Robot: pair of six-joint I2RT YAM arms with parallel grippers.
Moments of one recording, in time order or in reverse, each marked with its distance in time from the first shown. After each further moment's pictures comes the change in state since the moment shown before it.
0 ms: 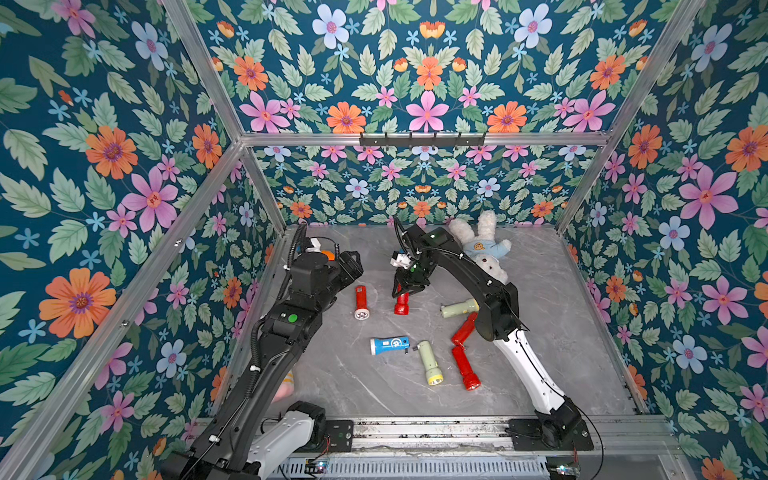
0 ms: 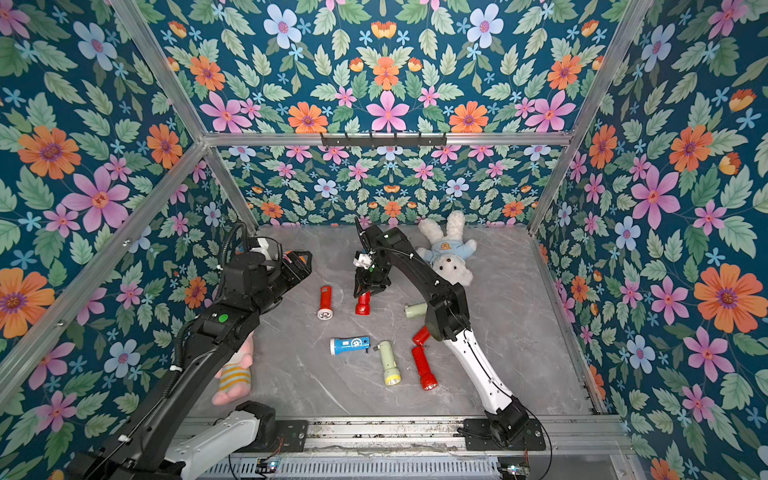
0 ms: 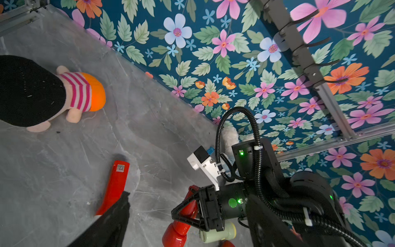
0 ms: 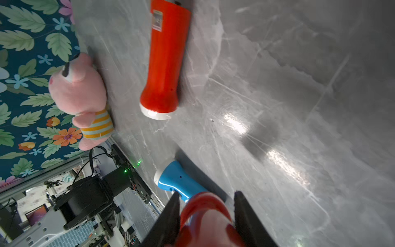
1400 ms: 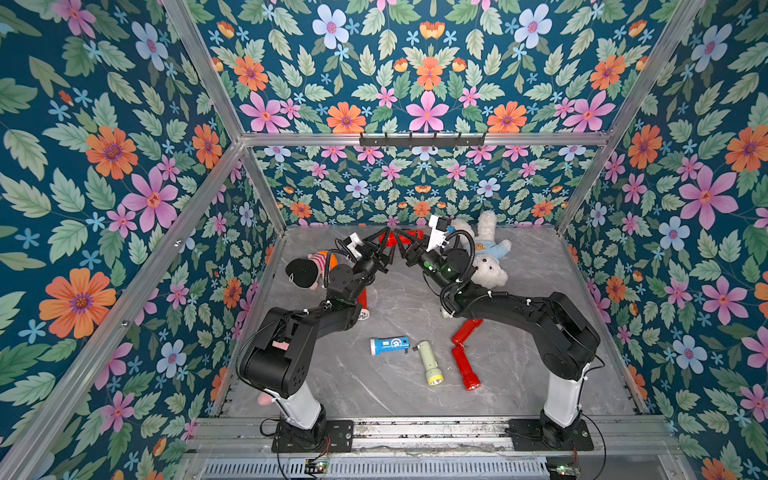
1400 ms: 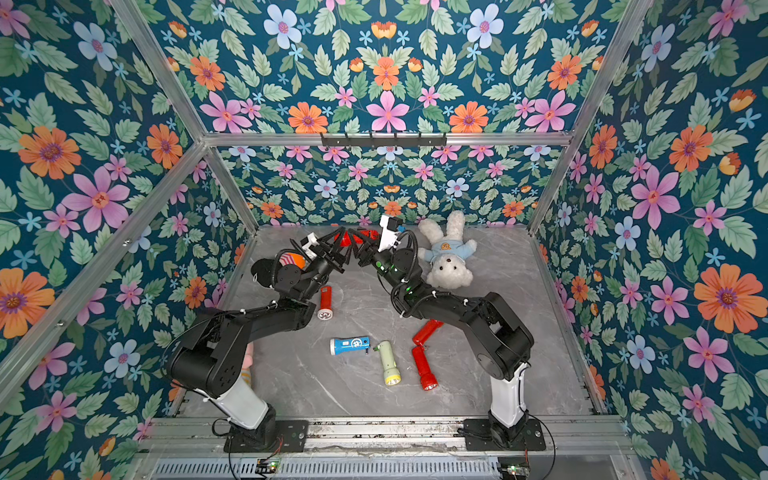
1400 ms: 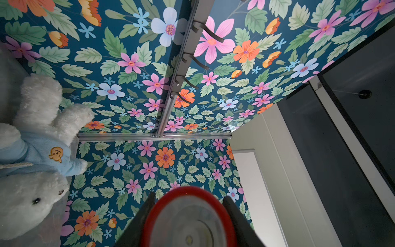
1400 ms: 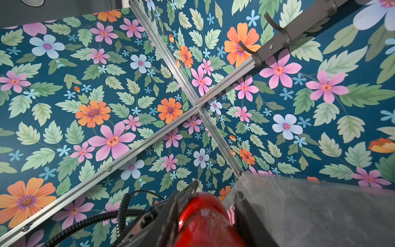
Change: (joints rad) left arm -0.041 0.671 -0.224 1.683 0.360 -1.066; right arm 0.071 -0.756 -1.444 2.417 0.538 0.362
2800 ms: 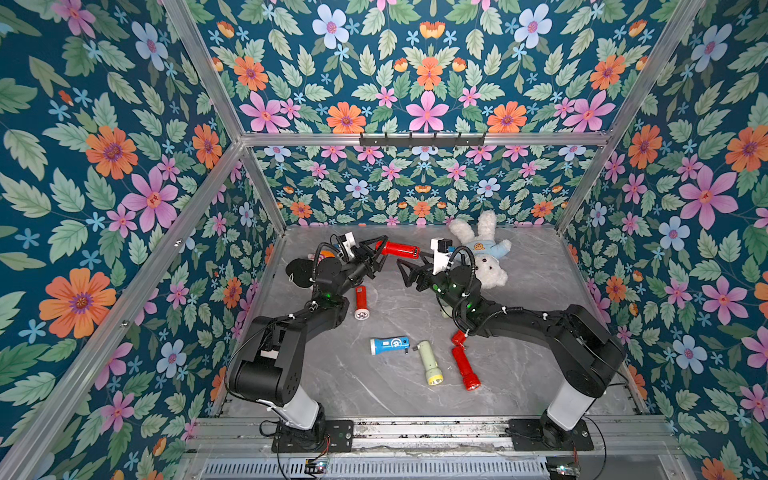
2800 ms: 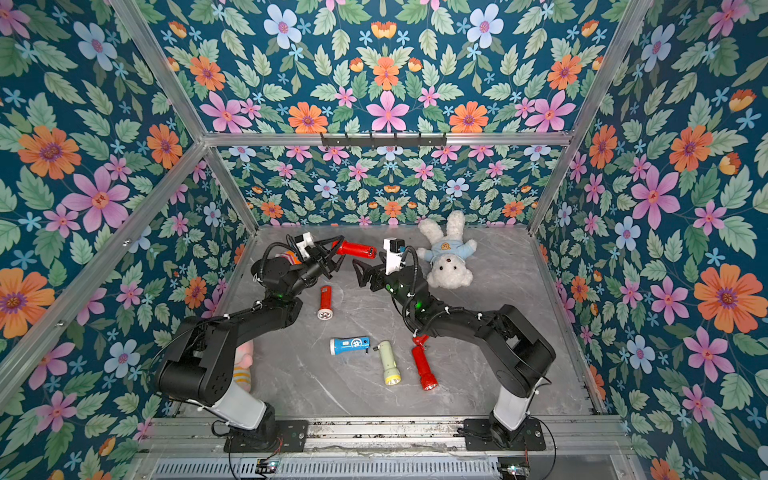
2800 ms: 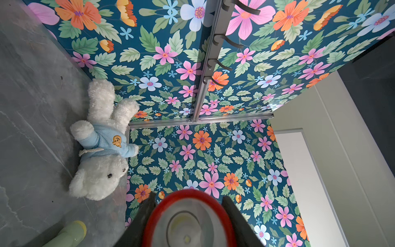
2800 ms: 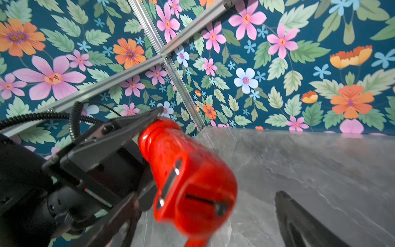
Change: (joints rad) left arm 0.122 -0.071 -0.006 -0.235 0.253 0.198; right arm 0.028 -0.132 -0.236 -0.141 0.068 -0.164
